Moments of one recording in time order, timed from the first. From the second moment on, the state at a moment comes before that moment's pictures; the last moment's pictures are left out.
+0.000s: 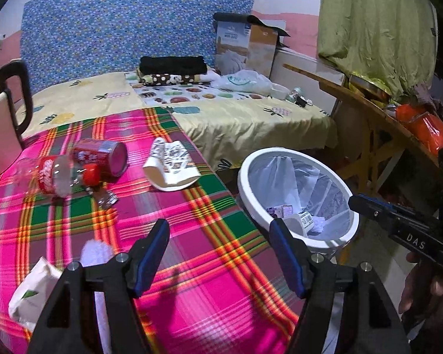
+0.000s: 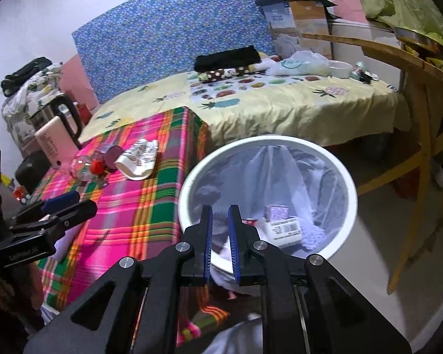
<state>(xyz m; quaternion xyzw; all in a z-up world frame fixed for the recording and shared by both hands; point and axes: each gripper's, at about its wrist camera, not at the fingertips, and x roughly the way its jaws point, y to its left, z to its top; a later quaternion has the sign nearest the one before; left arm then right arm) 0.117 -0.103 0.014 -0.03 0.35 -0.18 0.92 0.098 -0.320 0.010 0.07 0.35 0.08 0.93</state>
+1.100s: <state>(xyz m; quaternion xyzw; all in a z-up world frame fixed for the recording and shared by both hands) 0.085 0.054 -0.026 -0.05 0.37 -0.03 0.93 0.099 -0.224 0.017 0.02 0.37 0.23 0.90</state>
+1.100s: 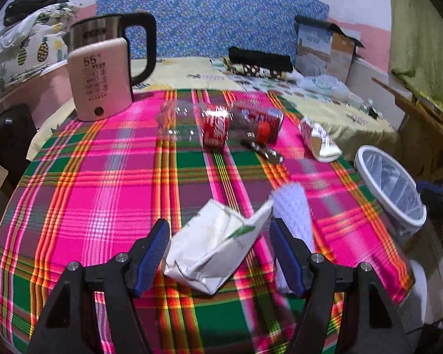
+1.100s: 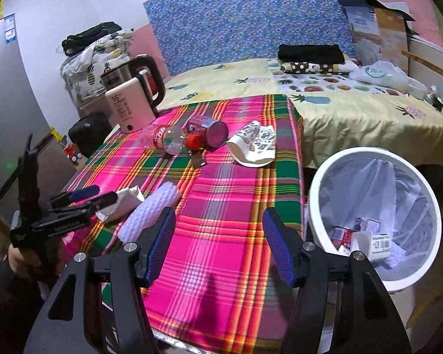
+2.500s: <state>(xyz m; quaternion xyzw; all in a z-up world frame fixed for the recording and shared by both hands) 0.107 0.113 -0.025 -0.10 0.37 0.03 0.92 0.195 -0.106 0.011 -0.09 0.36 0.35 0.86</state>
